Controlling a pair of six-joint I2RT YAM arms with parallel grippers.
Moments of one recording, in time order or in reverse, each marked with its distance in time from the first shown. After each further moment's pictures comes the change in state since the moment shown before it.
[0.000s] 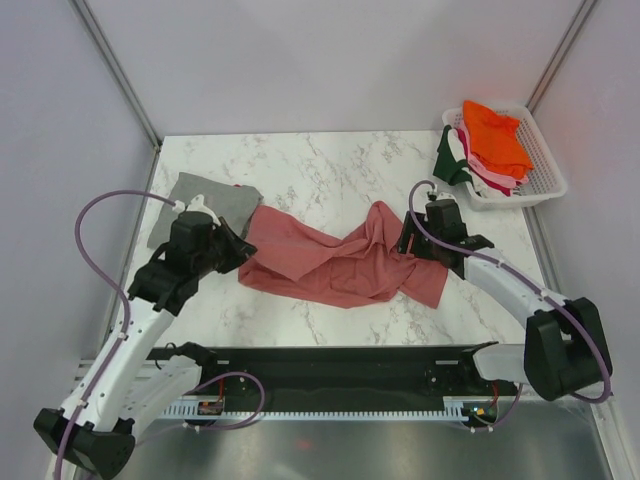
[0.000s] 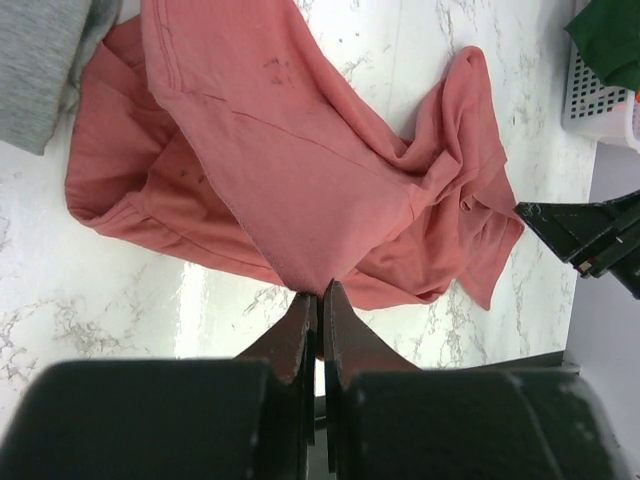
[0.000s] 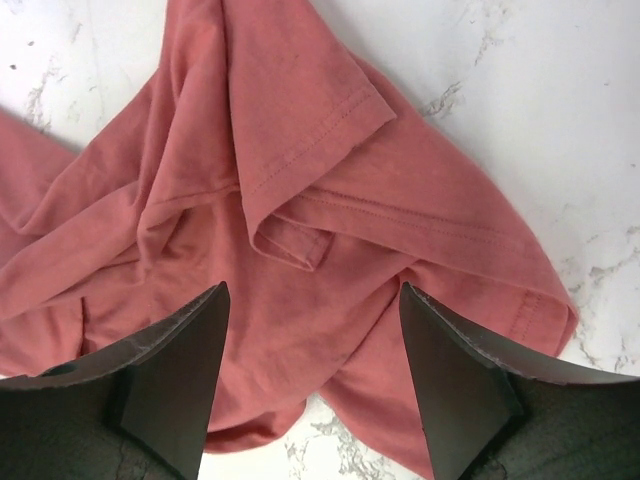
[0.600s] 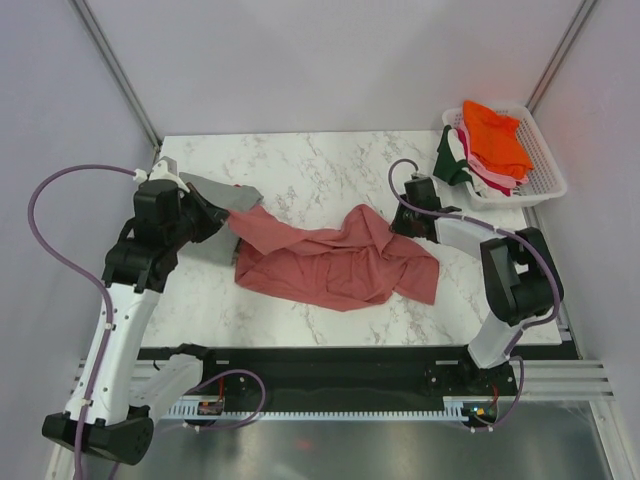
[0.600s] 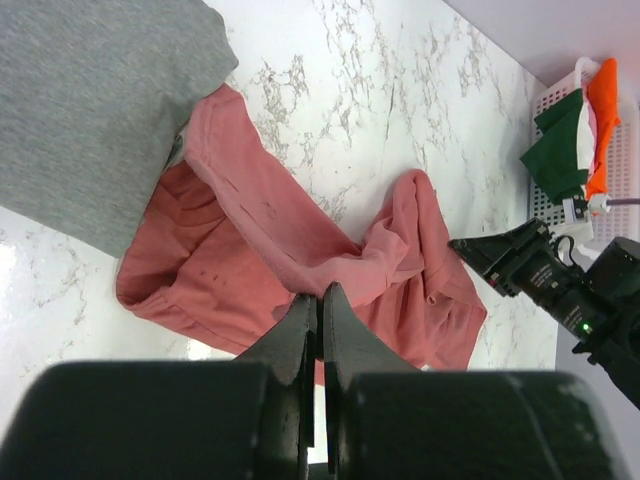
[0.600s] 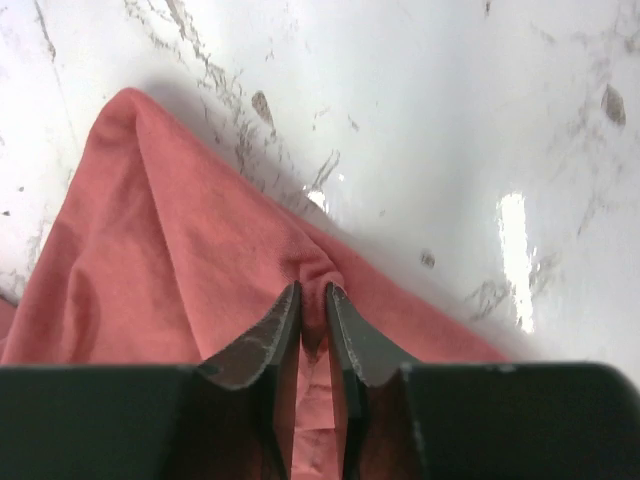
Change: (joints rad) left arm 0.194 0.095 0.306 -0.087 -0.010 0.095; right arm -0.011 0.446 0.238 0.150 -0.003 0.079
